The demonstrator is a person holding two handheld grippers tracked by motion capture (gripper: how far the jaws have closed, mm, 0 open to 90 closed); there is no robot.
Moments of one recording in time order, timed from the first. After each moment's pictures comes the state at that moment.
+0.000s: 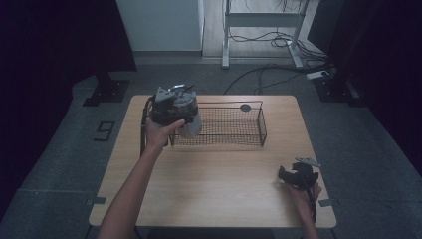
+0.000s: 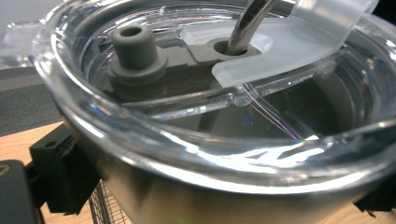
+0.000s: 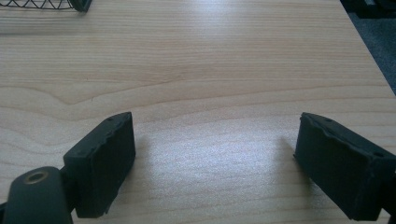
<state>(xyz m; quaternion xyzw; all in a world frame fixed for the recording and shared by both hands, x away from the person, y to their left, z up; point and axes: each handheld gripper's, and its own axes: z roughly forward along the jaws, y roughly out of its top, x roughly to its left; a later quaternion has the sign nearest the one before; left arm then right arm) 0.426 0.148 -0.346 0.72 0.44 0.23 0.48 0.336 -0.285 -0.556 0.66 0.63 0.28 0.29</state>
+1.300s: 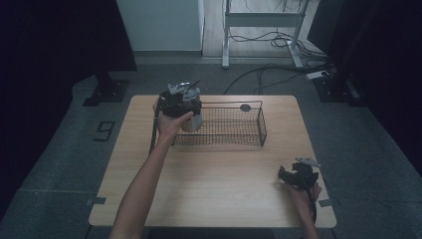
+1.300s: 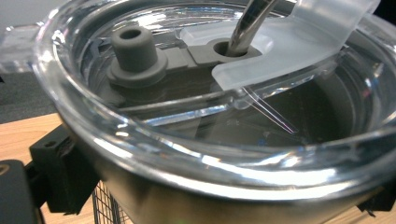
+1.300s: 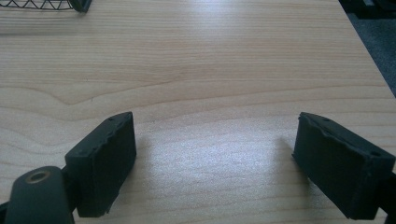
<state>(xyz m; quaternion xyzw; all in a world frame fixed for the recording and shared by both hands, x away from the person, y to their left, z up) 0.482 0.132 -0.382 0.71 0.49 0.26 0.43 0.335 -0.285 -0.555 0.66 0.63 0.28 0.29</state>
